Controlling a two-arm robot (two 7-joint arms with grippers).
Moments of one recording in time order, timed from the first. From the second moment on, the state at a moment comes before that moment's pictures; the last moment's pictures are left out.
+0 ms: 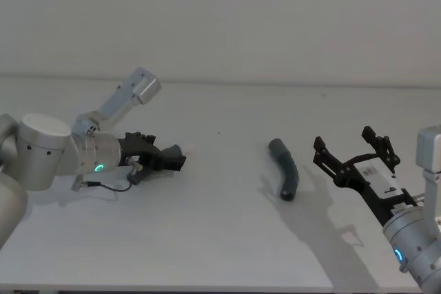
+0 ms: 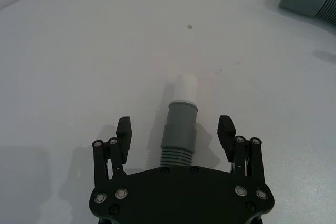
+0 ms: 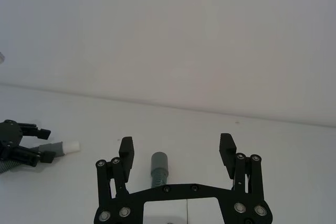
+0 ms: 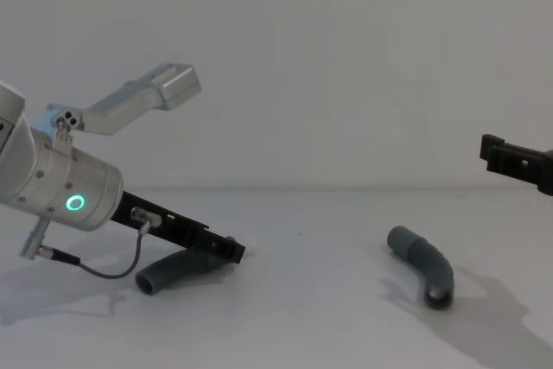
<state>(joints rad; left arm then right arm) -0.69 0.31 0.53 -1.12 -0.25 0.55 -0.52 -0.01 0.34 -0.23 -1.77 0.29 0.03 0.07</state>
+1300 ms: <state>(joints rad) -0.70 0.31 0.57 -1.11 -0.26 0.56 -0.55 -0.01 0.34 -0.23 -1.77 0.29 0.03 0.07</state>
